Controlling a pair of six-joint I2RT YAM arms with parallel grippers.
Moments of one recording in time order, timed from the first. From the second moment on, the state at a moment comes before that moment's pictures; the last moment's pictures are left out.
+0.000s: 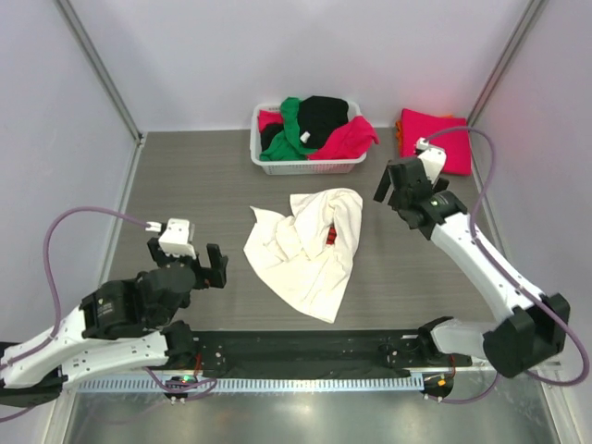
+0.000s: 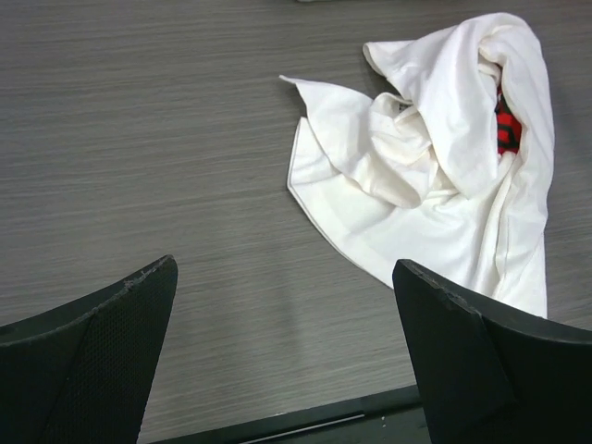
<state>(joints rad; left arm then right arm) -1.19 0.52 0.90 -0.98 -0.87 -0.61 0.39 1.27 1.13 -0.65 0.56 0.59</state>
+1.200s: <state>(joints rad) -0.24 2.56 2.45 -0.72 -0.14 -0.51 0.39 1.04 0.93 -0.62 0.12 0.65</state>
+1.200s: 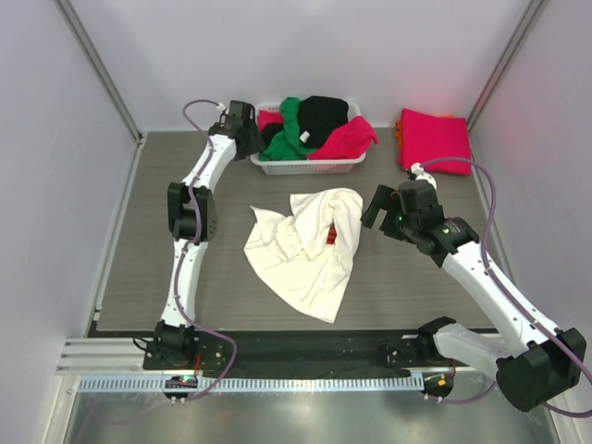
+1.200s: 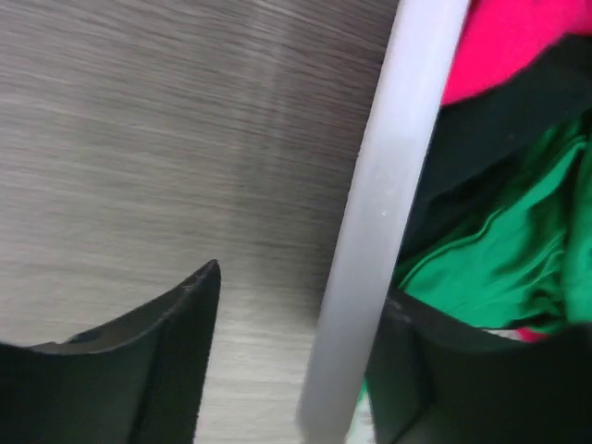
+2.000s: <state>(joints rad) 0.09 1.66 1.22 -0.68 -0.13 -0.86 0.40 1.04 0.93 -0.60 0.09 0.64</state>
